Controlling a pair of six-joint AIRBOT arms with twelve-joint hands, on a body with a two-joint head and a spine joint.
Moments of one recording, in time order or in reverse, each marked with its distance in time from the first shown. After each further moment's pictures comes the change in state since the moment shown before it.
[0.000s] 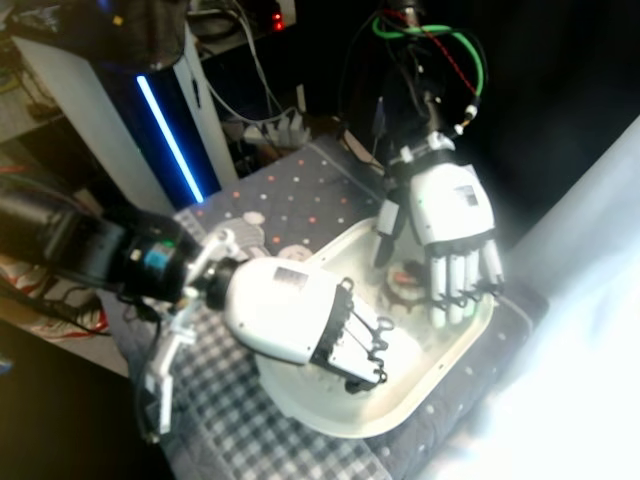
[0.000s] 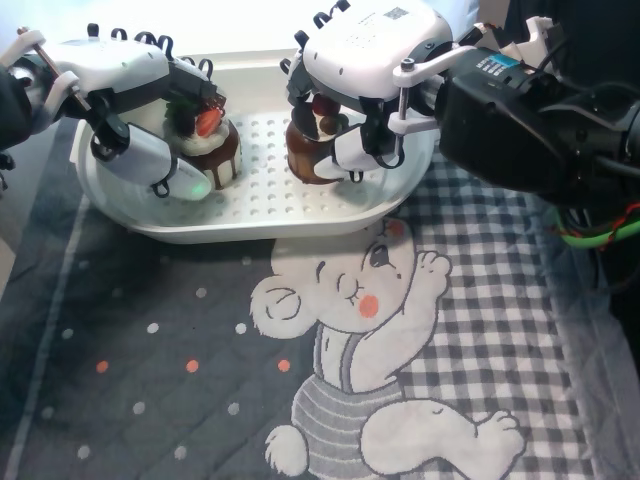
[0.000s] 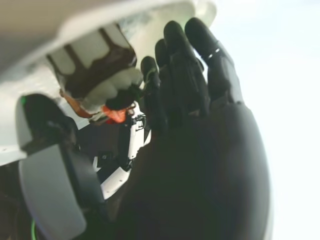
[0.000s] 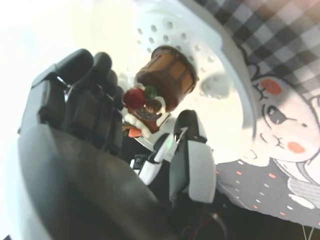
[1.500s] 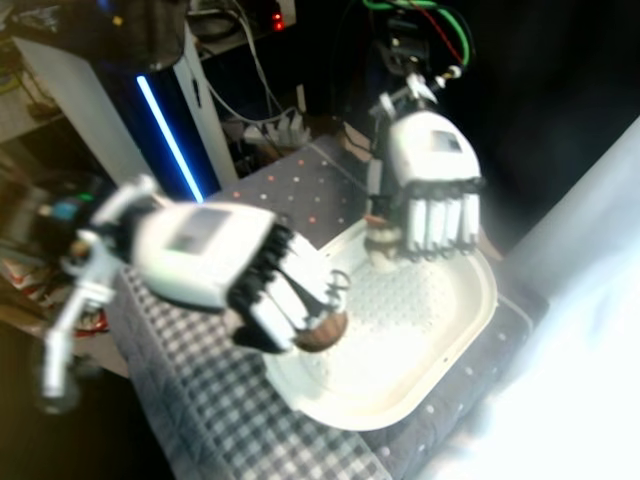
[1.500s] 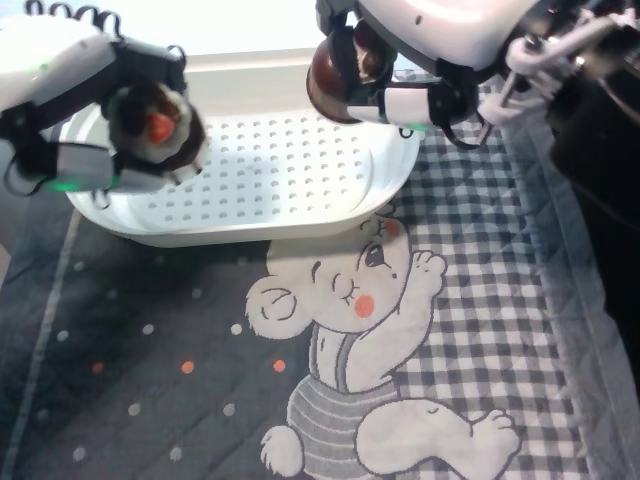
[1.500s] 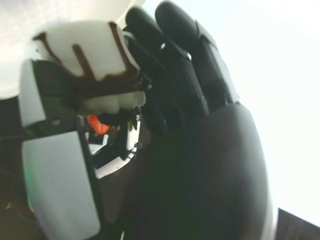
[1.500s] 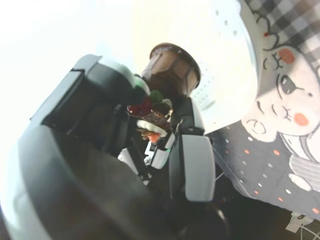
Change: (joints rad) left arm 0.087 0.281 -0.376 0.363 -0.336 -0.322; right arm -0.011 0.309 -0.367 -0.122 0.324 0.000
